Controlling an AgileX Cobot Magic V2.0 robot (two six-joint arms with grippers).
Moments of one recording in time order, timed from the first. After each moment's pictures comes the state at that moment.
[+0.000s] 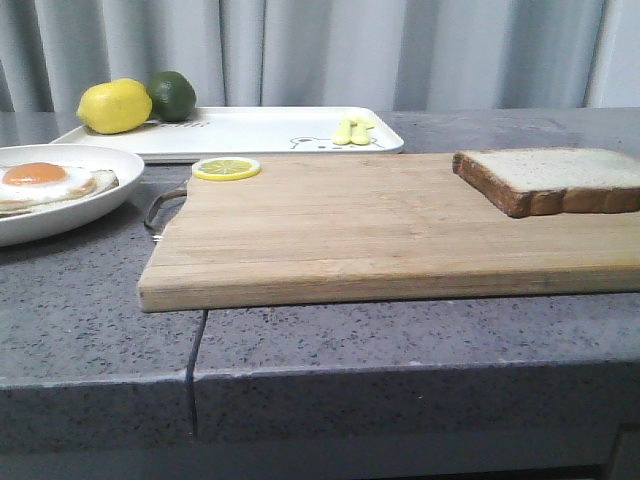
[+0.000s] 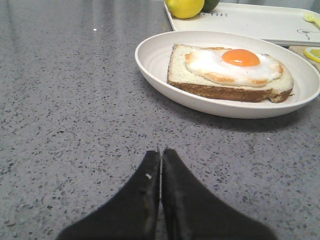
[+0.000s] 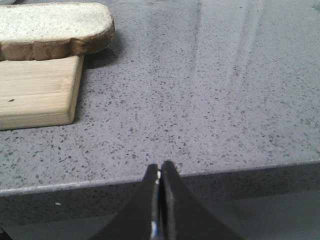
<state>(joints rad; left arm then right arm) 0.03 0.00 0.00 -0.15 0.33 0.04 0.01 -0.01 0.02 -0.16 0.38 0.21</state>
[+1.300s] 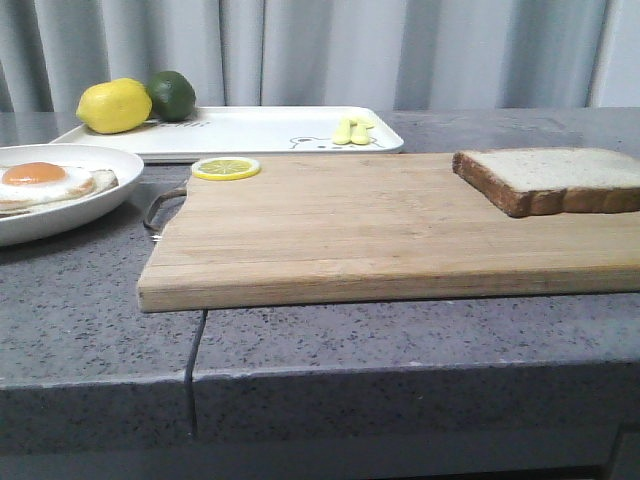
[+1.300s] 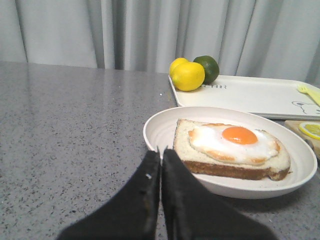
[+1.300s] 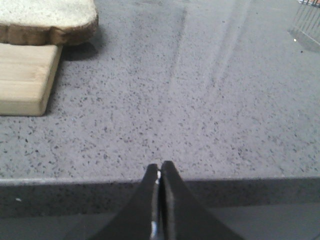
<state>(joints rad) 0.03 0.00 0.00 -0.15 0.08 0.04 0.01 -0.01 0.03 -0.32 0.35 0.21</state>
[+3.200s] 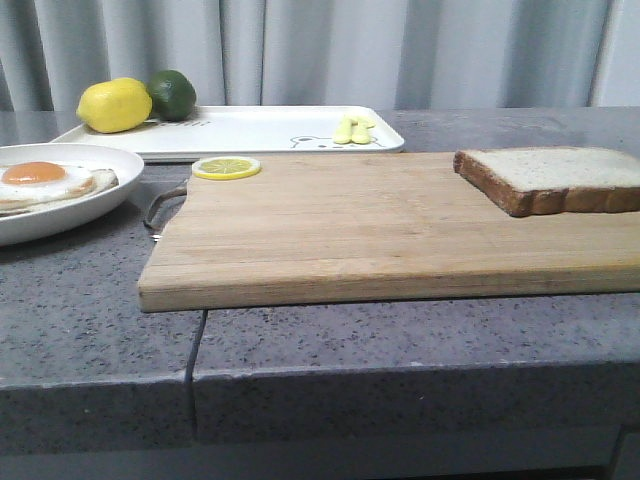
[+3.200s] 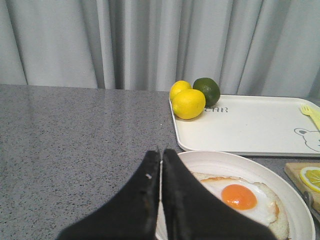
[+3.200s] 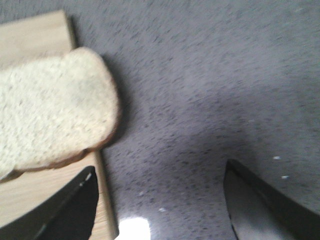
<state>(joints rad) 0.03 0.39 -0.34 -0.13 0.09 0.04 0.00 1.14 -1.00 -0.01 0.86 0.21</state>
